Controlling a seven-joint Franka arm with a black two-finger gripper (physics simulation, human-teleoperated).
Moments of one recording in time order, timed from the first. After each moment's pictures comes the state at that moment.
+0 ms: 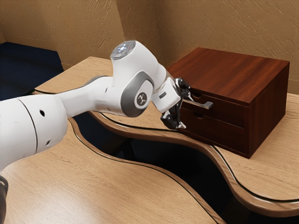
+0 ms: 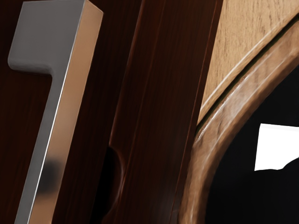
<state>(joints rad) -0.08 0.33 0.04 -1.56 -0.17 2.39 1.49</state>
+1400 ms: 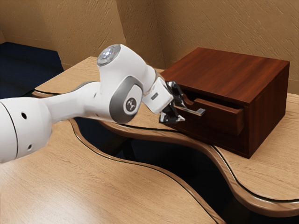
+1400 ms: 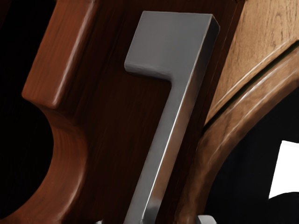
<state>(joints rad) -0.08 0.21 0.04 -1.73 -0.18 2.51 1.39</state>
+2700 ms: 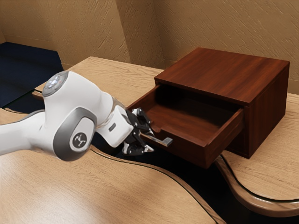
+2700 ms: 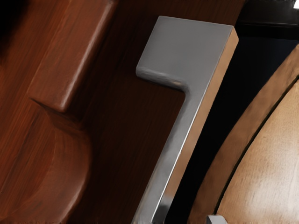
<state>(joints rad) -0.07 -0.22 0.03 -2.24 -0.18 2.57 1.35</state>
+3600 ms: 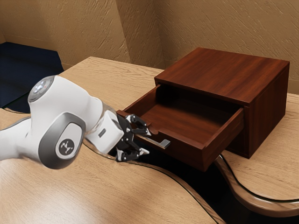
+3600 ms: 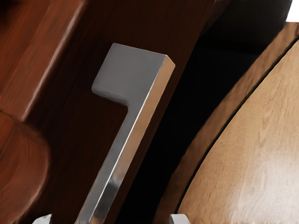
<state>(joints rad) -0.08 -0.32 0.03 -2.32 -0.21 2.55 1.34</state>
